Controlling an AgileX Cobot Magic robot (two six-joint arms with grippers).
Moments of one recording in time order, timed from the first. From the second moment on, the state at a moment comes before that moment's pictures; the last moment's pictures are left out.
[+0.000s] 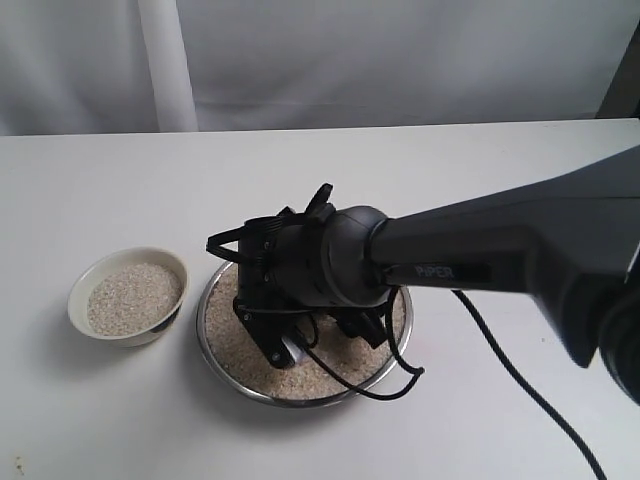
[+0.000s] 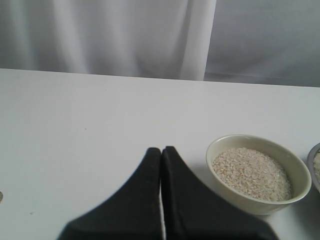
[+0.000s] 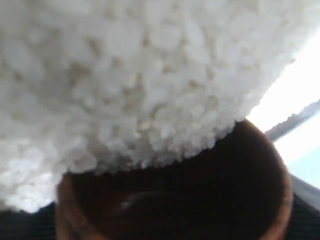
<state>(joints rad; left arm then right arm) 0.08 0.00 0.00 0.05 0.30 -0.09 0.92 2.20 -1.44 -0.90 0.93 -0.66</state>
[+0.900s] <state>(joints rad) 0.08 0.00 0.00 0.05 0.30 -0.09 0.92 2.17 -1.44 -0.77 0.83 -0.66</state>
